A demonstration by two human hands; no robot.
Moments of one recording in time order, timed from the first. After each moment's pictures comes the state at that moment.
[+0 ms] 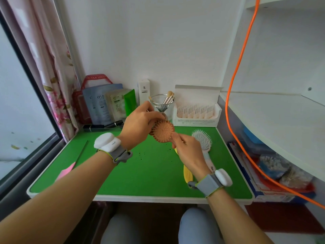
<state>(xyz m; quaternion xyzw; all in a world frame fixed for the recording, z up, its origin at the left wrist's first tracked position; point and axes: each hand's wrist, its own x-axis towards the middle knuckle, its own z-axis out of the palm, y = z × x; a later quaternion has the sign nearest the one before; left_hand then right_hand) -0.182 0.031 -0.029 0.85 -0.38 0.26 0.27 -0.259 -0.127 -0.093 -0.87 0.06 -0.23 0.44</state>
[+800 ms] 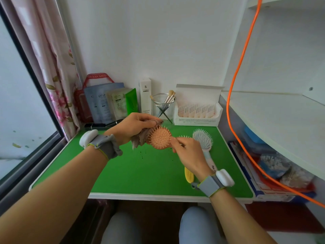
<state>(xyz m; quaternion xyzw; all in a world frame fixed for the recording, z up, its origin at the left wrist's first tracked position) -0.175 0.050 -0.024 0.75 -0.18 -0.21 0.60 -0.264 -0.129 -0.097 -0.89 0.02 -0.21 0.41</state>
